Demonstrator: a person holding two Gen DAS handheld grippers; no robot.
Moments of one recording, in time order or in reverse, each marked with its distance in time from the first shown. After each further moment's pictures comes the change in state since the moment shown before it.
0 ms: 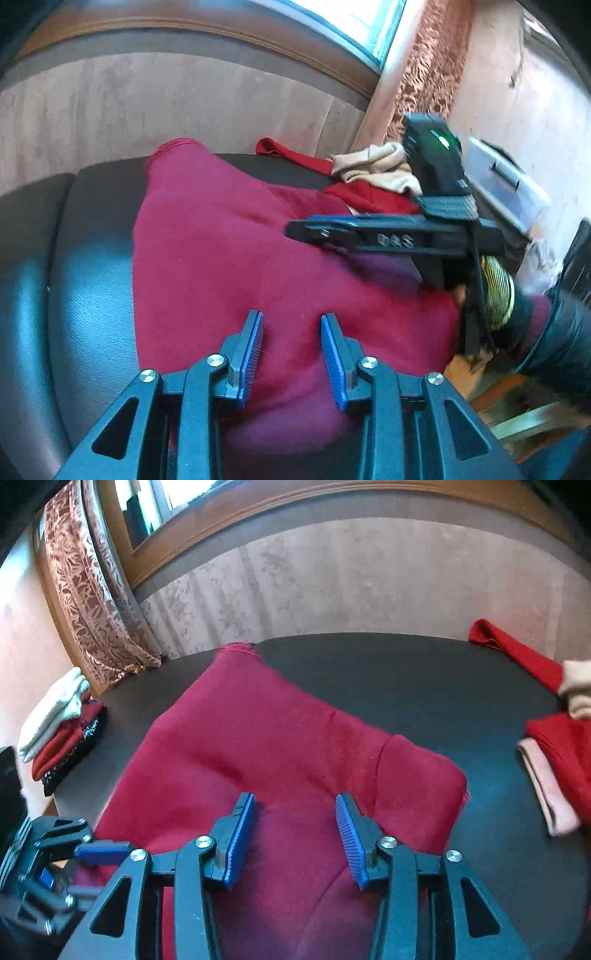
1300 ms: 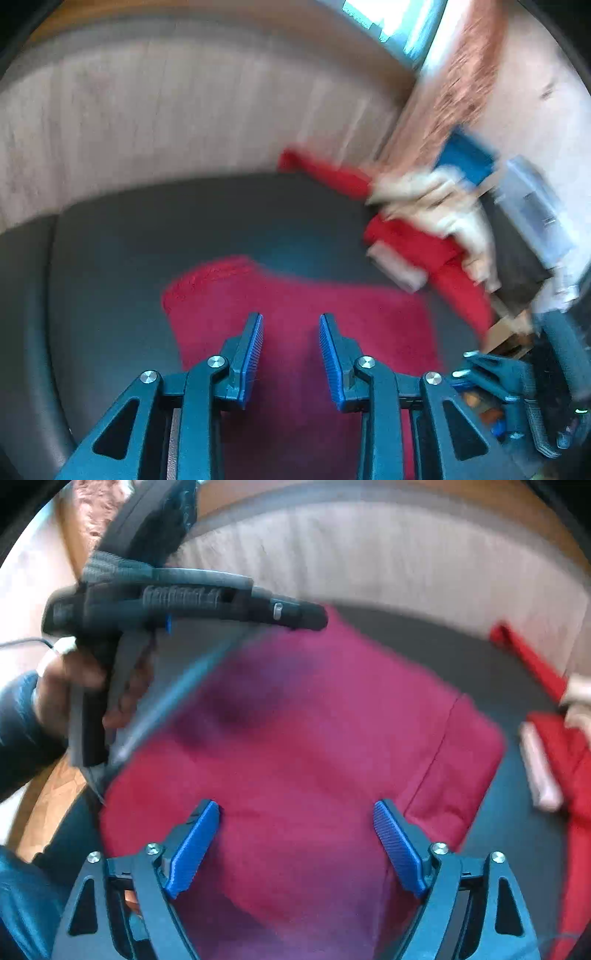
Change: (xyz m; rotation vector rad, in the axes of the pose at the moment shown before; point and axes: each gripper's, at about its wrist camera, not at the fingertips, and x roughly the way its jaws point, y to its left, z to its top) left arm 0.091 0.060 0.118 -0.031 0.191 0.097; right arm -0.018 0.025 -0.025 -0.127 0.108 0.046
